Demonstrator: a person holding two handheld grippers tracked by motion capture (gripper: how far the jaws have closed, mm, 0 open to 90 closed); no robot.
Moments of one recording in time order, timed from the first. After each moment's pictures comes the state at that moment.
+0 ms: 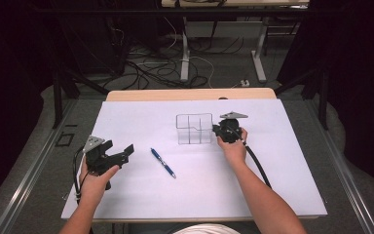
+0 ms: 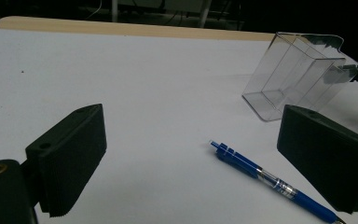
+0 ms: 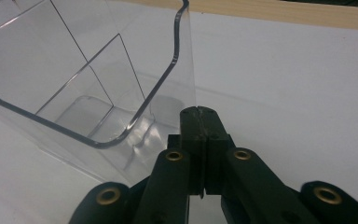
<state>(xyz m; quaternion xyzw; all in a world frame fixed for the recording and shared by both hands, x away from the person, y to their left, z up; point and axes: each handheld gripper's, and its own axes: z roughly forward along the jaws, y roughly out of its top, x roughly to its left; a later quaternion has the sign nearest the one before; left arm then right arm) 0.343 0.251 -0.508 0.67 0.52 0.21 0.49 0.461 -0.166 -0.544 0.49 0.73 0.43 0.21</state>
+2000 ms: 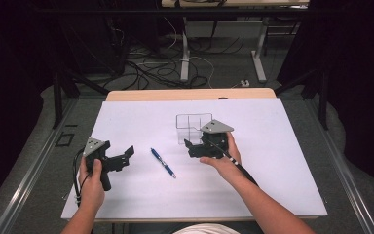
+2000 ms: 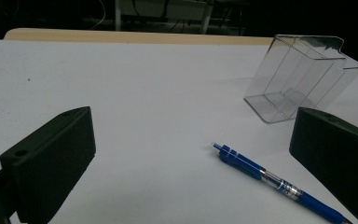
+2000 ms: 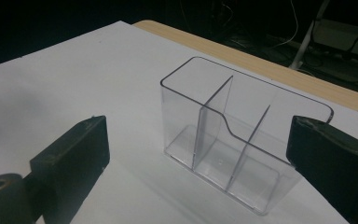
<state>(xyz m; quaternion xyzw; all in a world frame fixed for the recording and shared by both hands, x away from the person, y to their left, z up) 0.338 0.250 -0.511 0.66 0.51 0.23 0.50 0.377 -0.103 -0.483 0.37 0.76 0.47 0.25</state>
